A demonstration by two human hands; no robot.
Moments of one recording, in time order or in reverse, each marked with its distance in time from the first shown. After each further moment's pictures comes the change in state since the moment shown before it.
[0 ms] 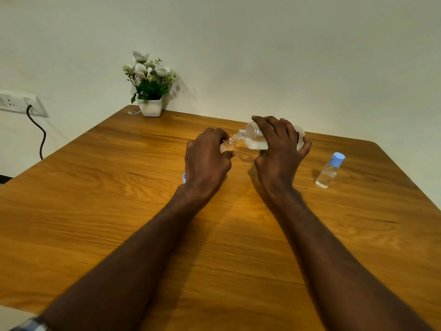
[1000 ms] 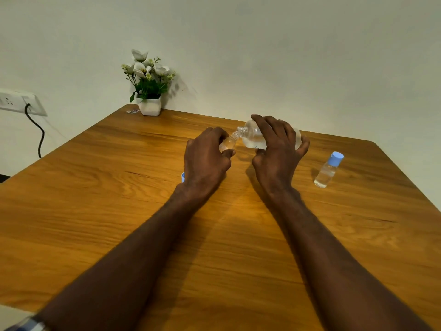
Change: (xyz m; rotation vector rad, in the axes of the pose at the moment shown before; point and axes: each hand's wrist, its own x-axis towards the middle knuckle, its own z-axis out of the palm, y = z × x) left_hand 0.000 0.000 0.001 -0.022 0.005 -0.010; right_hand 0.000 -0.002 -0.003 -0.006 -0.010 0.002
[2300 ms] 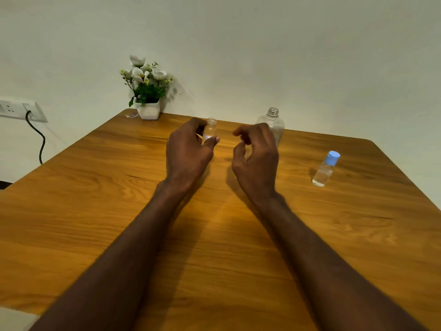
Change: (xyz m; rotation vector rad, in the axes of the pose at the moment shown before) left_hand 0.016 -0.015 -0.029 -0.150 0.086 -0.044; right_hand -0.015 -0.035 0.002 0.444 0.158 -0.141
